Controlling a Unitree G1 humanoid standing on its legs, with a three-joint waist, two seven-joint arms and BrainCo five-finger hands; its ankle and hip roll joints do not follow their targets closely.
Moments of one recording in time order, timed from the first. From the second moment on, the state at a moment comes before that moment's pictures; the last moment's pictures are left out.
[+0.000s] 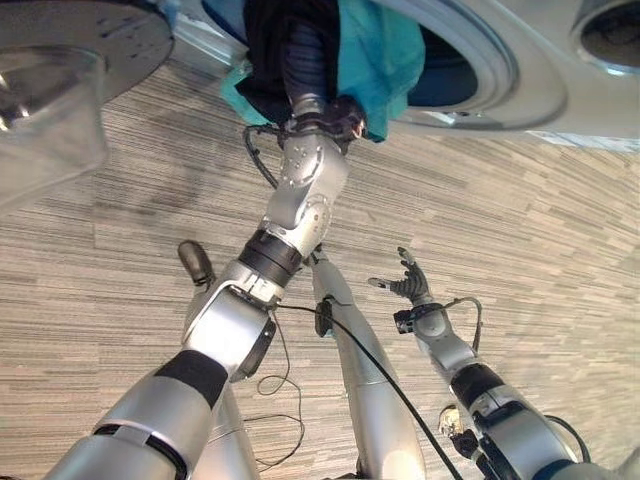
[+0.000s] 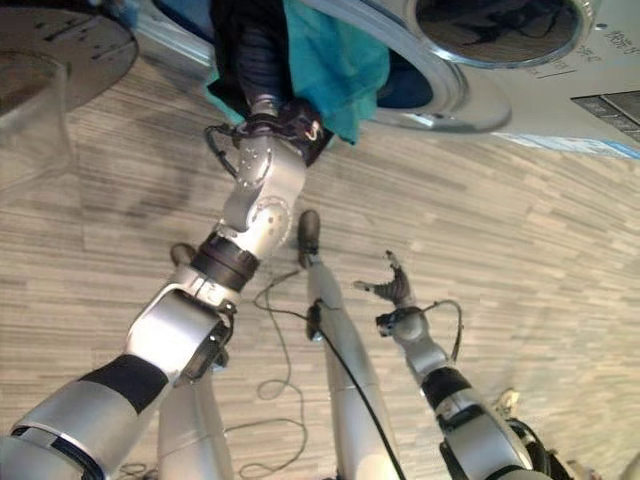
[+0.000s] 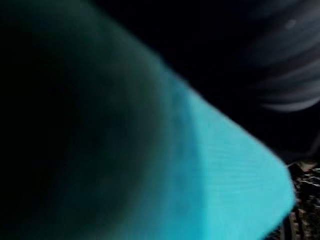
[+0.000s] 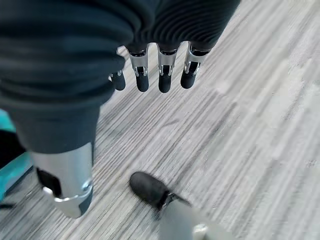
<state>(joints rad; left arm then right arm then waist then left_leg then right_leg) -1.29 0.09 -0.32 0.68 -0.79 -0.39 0.46 -0.50 -0.28 0.40 0.79 0.16 -0.11 -0.33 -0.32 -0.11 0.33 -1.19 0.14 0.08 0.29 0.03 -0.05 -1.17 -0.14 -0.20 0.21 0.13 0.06</state>
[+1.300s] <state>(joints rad) -1.65 0.44 -0.74 0.82 -0.71 -0.23 0.40 -0.29 -0.43 0.30 0.56 0.16 -0.13 -0.27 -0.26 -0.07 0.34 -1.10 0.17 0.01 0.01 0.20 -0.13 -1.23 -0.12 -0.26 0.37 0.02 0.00</state>
